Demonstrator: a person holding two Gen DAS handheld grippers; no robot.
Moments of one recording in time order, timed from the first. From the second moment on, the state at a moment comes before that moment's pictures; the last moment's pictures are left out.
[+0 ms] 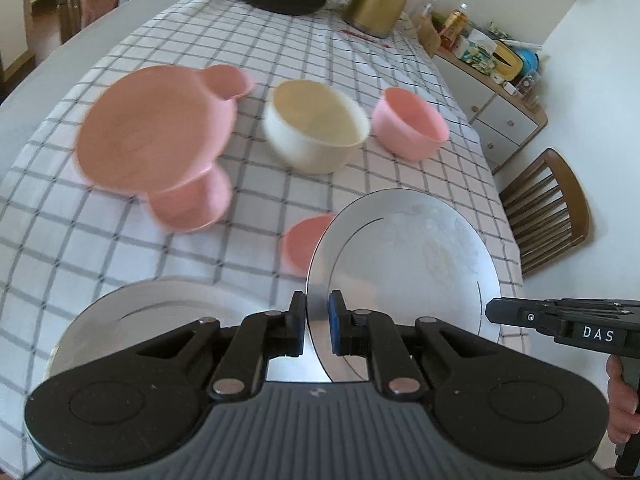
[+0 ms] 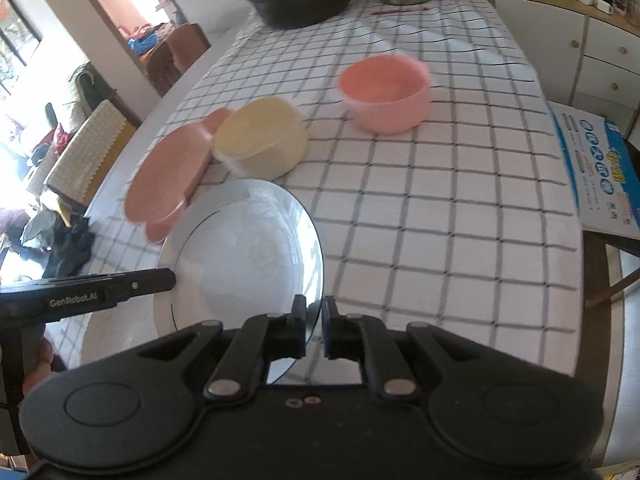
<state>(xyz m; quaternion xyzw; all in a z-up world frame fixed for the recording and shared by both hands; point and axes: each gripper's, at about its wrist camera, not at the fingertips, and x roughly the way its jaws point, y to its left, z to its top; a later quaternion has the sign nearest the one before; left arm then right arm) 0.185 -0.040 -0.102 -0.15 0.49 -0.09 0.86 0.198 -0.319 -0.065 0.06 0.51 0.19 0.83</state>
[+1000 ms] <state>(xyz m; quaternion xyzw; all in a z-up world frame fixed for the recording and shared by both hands) 0.106 0.061 -0.141 -0.16 0.51 -0.03 0.84 0.137 -0.209 -0.106 0.02 0.54 0.24 0.81</state>
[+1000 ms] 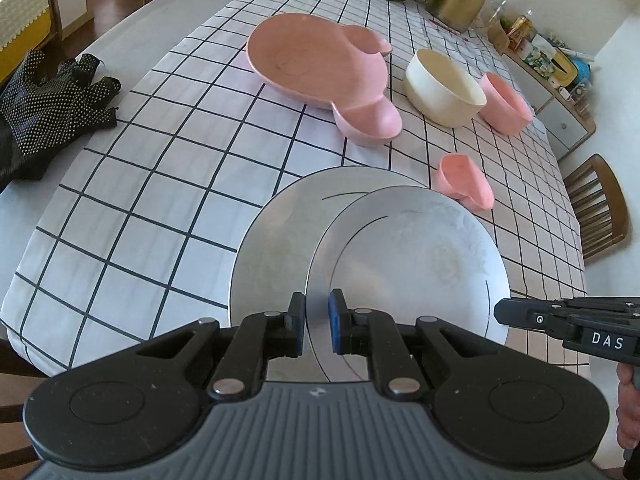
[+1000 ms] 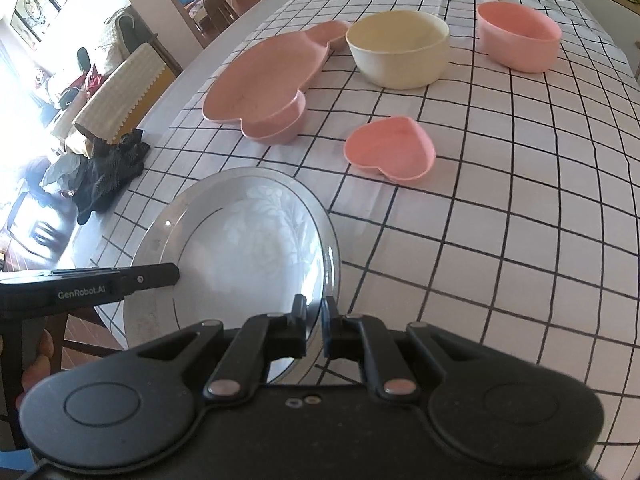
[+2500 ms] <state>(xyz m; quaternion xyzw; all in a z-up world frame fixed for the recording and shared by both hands) 0.107 0.065 -0.140 -0.12 0.53 -0.01 0.84 0.135 -0.185 -0.110 -0.03 0.54 0.23 0.81</state>
